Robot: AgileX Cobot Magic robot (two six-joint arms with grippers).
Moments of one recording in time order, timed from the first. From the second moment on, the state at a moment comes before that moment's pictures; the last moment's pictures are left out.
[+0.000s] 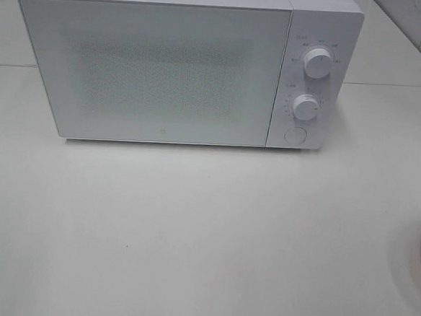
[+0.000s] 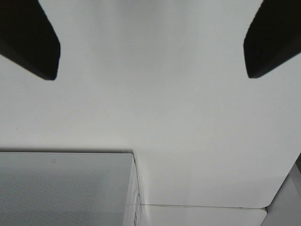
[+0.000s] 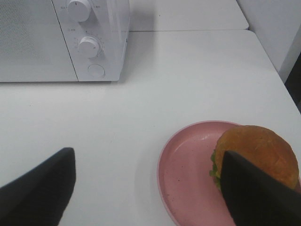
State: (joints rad) left arm 0.09 -0.01 -0.52 -0.17 1.08 0.11; right arm 0.08 0.00 -0.50 -0.08 0.96 0.10
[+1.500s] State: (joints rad) left arm 0.09 -0.01 -0.52 -0.17 1.08 0.11; right arm 0.08 0.83 -0.53 -0.16 0.14 0.07
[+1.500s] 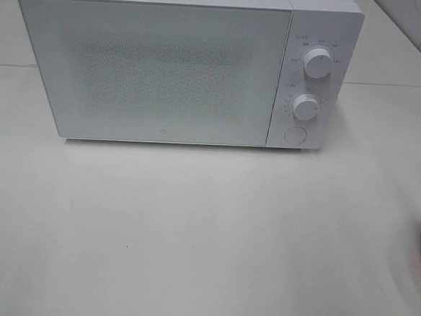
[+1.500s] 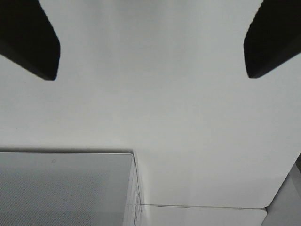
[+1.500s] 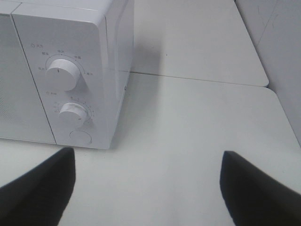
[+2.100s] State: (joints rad) left arm 0.09 -0.01 -0.52 -0.17 1.08 0.11; right arm 0.08 1.10 -0.50 -0.19 -0.29 0.06
